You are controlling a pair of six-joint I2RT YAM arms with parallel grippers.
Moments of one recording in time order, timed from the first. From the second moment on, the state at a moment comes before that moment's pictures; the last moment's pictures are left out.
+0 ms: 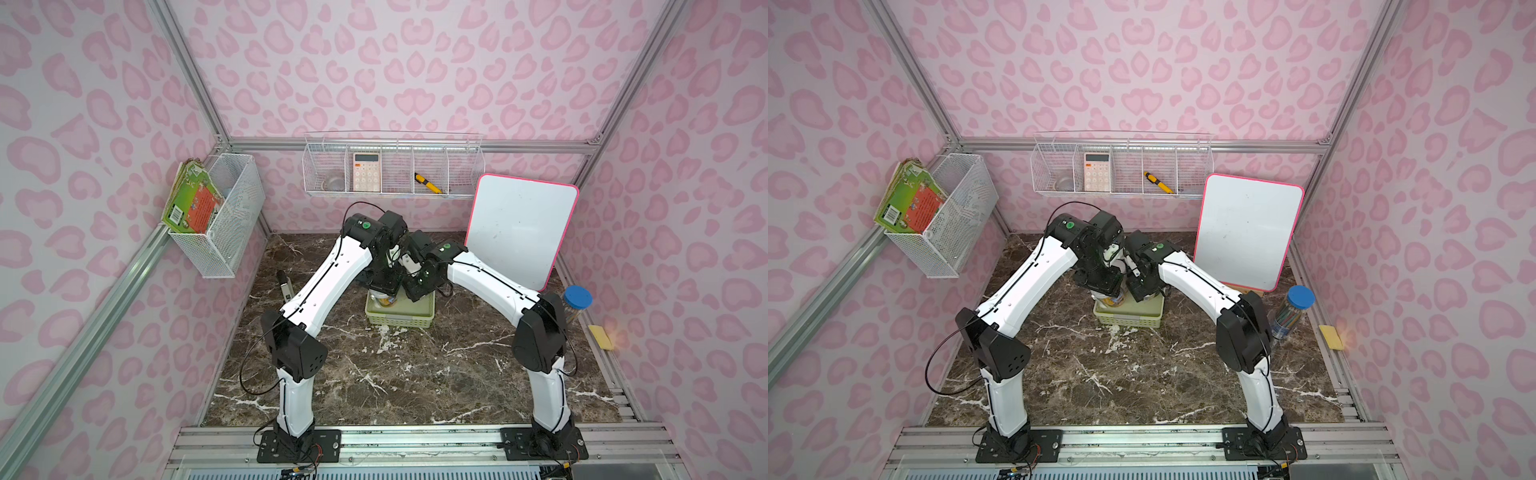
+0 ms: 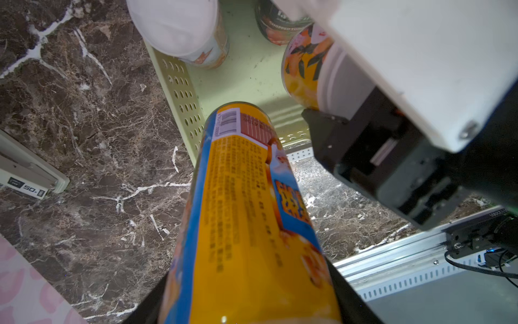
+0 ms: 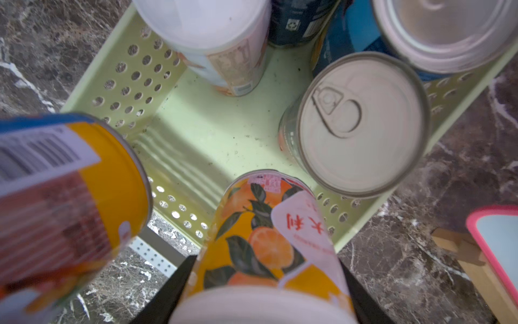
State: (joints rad) left arm -0.55 1.96 2.17 -1.62 0.02 -0.17; right arm 0.75 2.09 1.96 -1.09 0.04 0.05
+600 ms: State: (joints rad) left arm -0.51 2.05 2.06 -1.51 0.02 -0.15; right arm 0.74 2.18 1.96 -1.13 0.02 0.02
